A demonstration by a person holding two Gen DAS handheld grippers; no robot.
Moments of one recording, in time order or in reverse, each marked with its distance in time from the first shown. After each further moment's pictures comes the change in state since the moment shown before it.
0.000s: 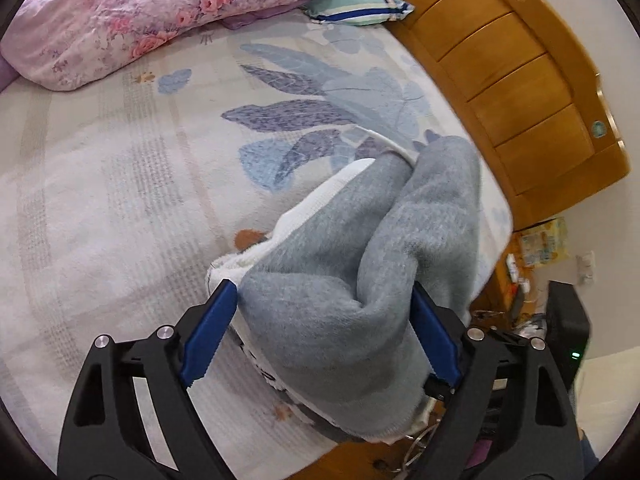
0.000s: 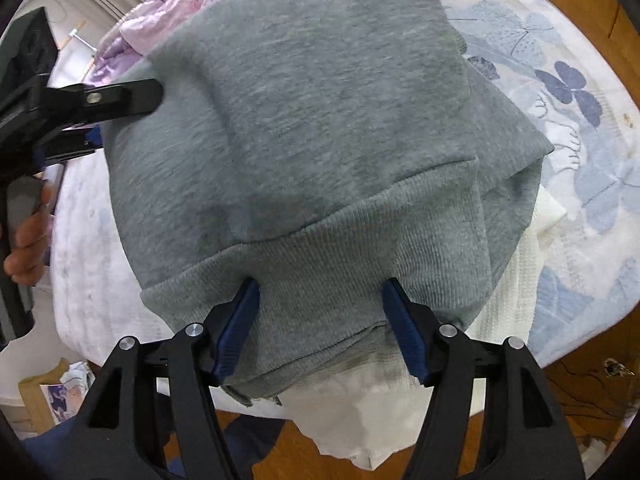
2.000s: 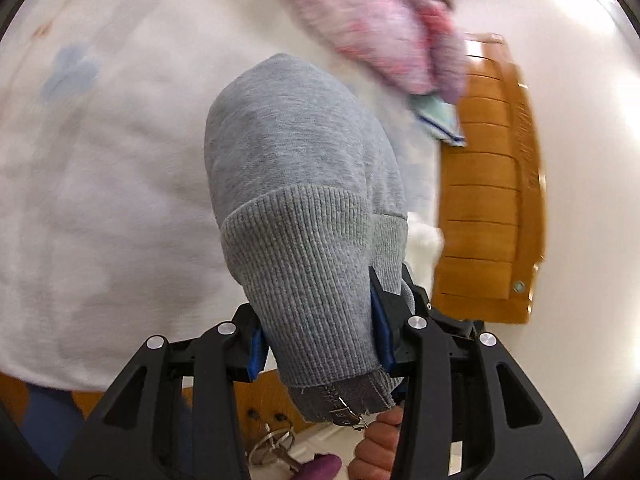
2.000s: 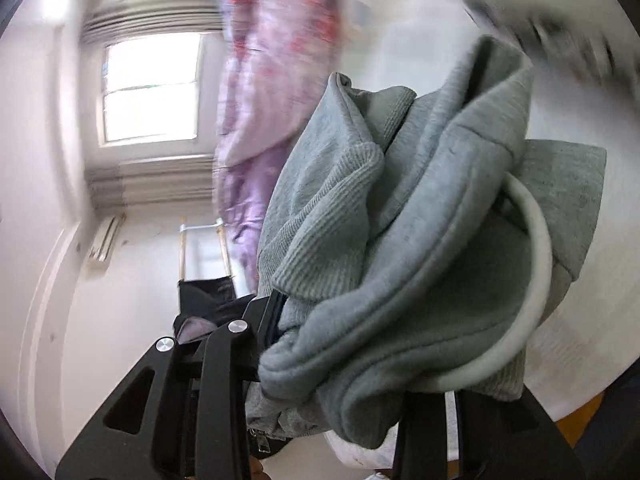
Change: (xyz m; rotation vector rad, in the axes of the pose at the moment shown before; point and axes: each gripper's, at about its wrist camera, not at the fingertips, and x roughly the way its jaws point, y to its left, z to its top) left arm -0.210 0.202 -0.164 -0.624 -0.163 -0.279; right arm 0.020 0.215 0.035 0.677 -0.266 0.802
